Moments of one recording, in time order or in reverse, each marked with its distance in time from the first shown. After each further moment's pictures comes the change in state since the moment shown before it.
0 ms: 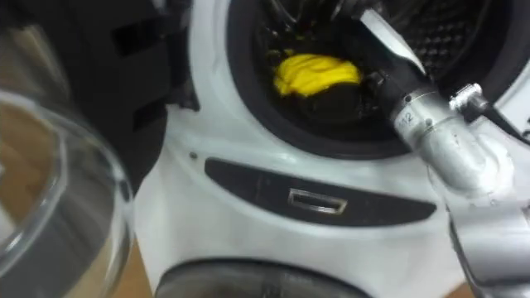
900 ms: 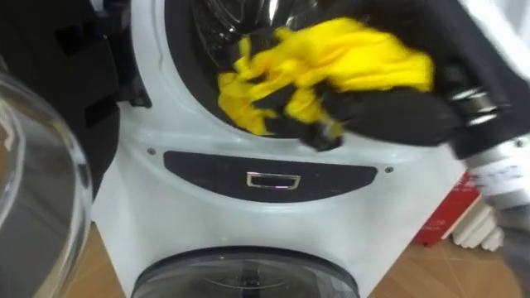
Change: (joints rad) left arm 0.098 -0.027 0.063 -0.002 0.011 -0.037 -0.006; right arm 0.307 0.024 -0.345 -0.192 0.312 -0.154 -0.074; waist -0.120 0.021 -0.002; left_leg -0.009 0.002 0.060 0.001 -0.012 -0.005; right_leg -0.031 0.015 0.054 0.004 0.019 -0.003
